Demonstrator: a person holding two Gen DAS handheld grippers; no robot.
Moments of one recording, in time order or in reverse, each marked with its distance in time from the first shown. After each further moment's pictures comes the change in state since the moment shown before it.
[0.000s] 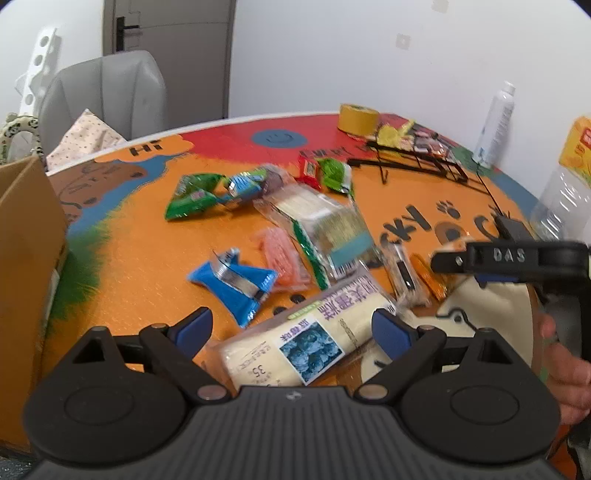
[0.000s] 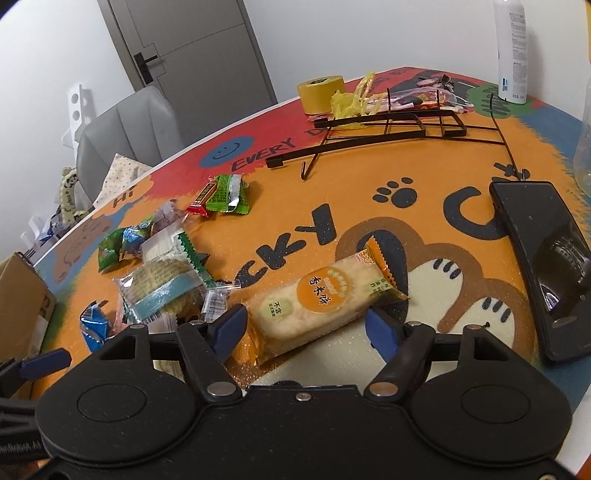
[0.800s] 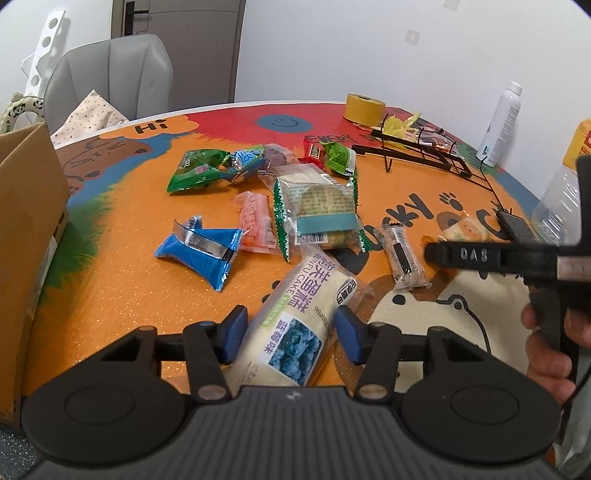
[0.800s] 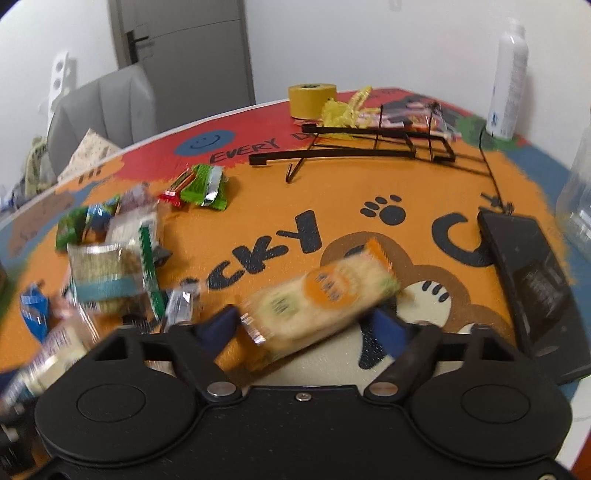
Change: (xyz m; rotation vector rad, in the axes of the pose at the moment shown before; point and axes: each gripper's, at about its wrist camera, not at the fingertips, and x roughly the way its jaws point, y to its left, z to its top) left arm 0.000 0.001 -0.012 -0.054 0.016 0.006; right arm 0.015 0.023 -0.008 -0.148 -0.037 -0.174
